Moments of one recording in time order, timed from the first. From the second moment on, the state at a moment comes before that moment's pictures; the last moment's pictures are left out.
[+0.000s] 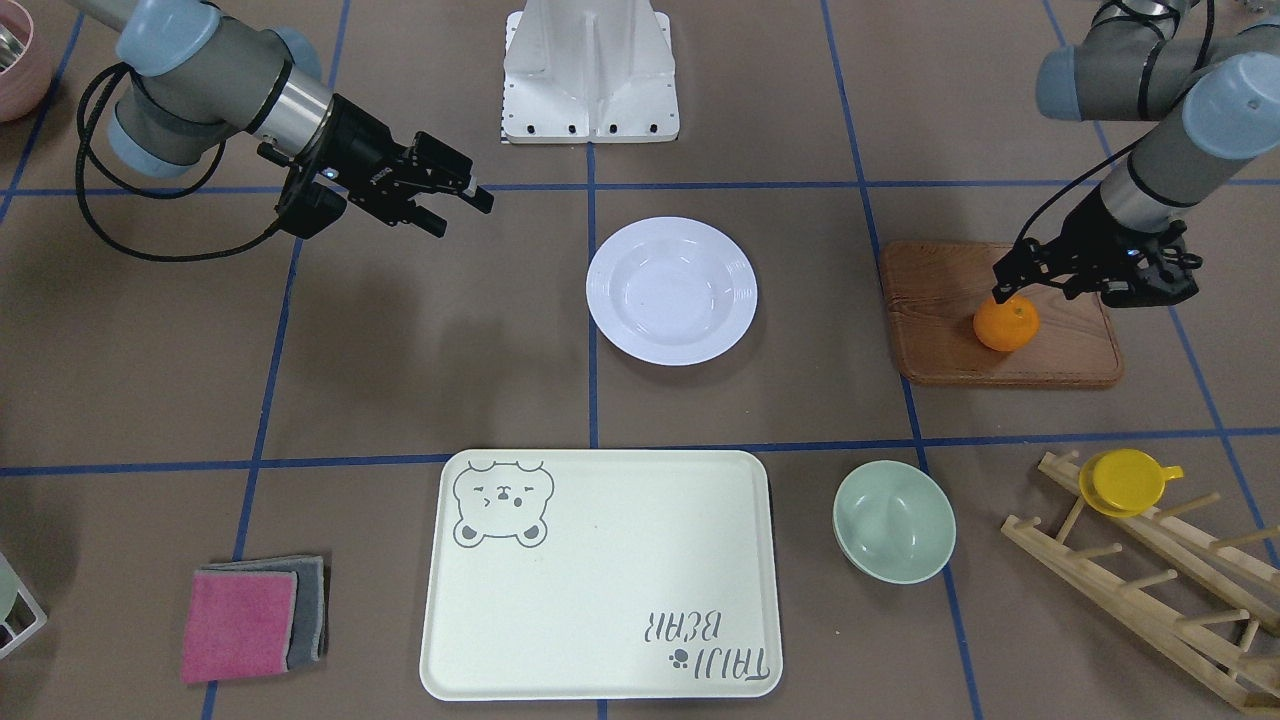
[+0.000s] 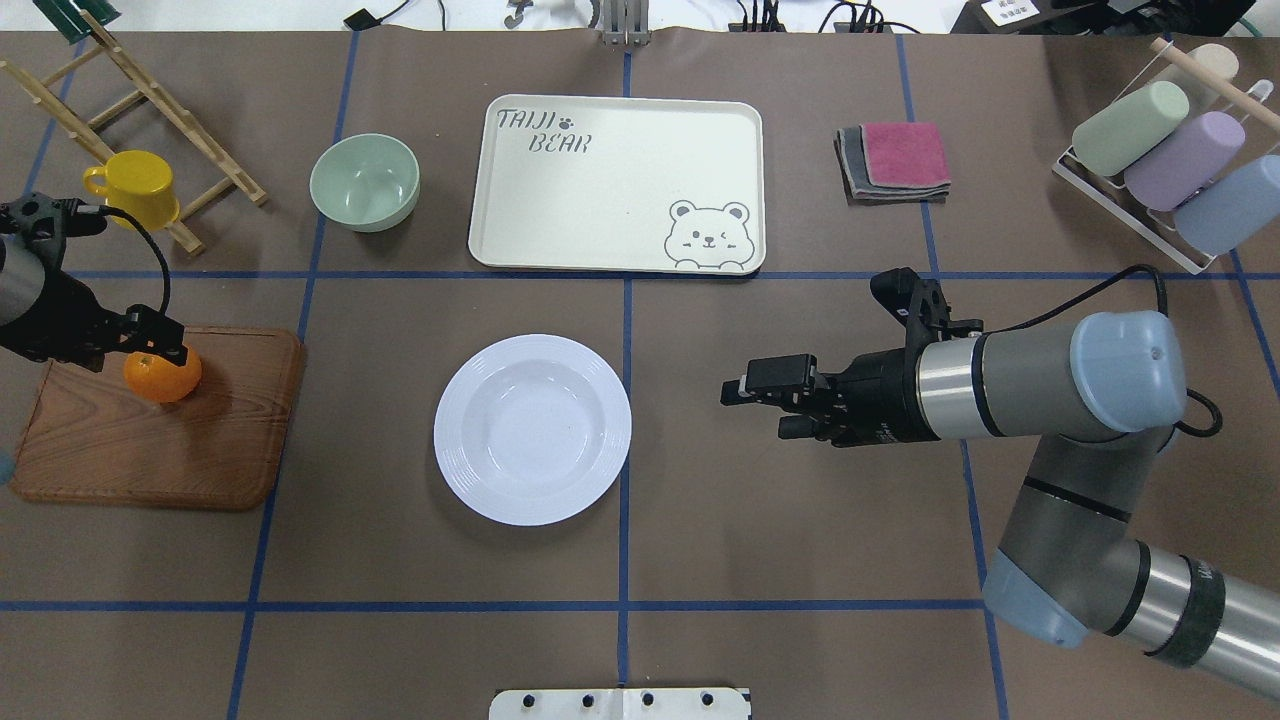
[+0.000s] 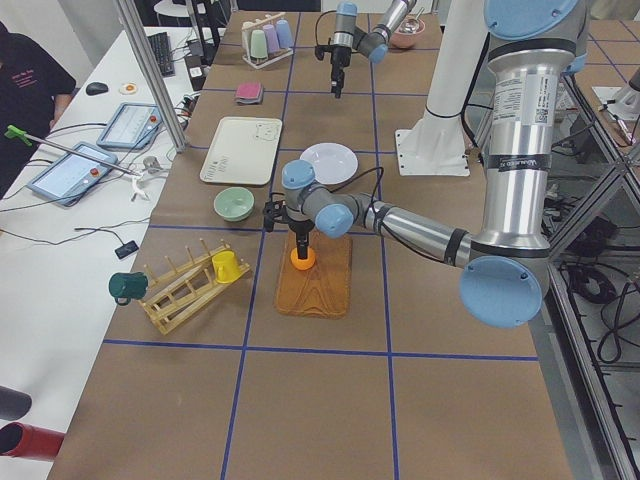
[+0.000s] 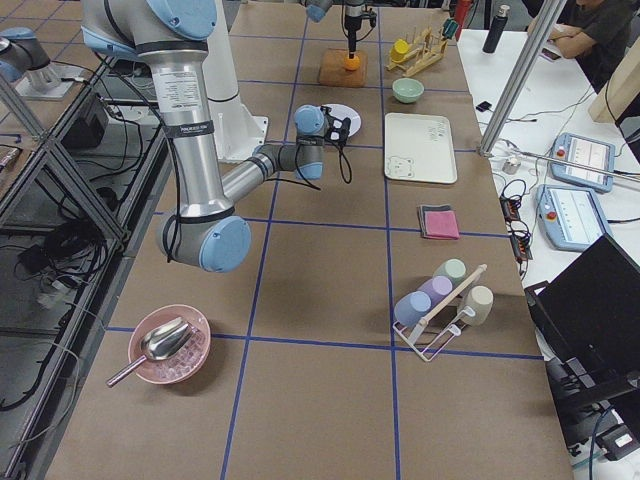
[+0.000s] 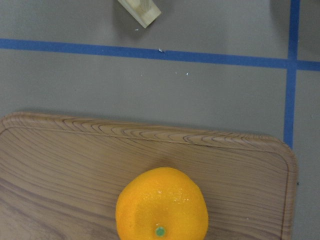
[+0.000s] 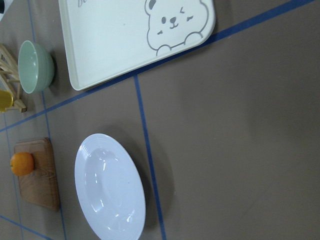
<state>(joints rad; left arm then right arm) -0.93 -1.59 -1.79 -1.92 -2.19 -0.90 0.54 -1.35 1.82 -0.49 1.96 1.72</state>
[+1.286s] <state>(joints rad) -0.89 -1.67 -1.64 -2.01 -2.20 -0.99 0.49 -1.33 1.82 -0.49 1.91 1.71</state>
